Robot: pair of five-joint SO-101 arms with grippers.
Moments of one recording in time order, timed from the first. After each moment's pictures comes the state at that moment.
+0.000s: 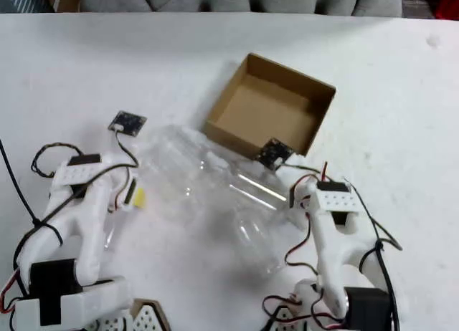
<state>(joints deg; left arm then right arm) -12.9 -10.2 49.9 51.8 -21.1 -2.3 -19.0 60.1 42.8 49.3</state>
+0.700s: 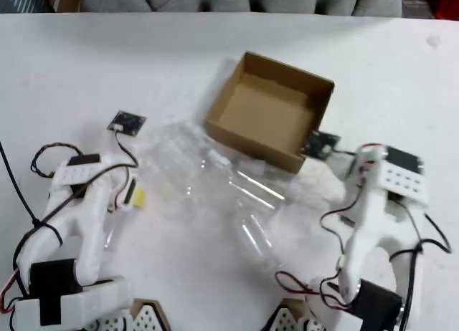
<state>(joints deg) -13.1 -10.2 49.9 51.8 -21.1 20.4 -17.9 35.1 78.7 82.9</state>
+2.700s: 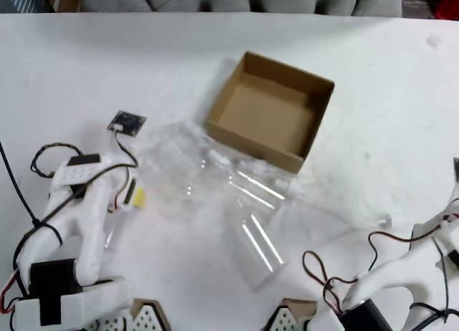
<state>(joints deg) -13.1 -10.2 49.9 51.8 -21.1 54.4 -27.1 40.4 71.6 42.0</state>
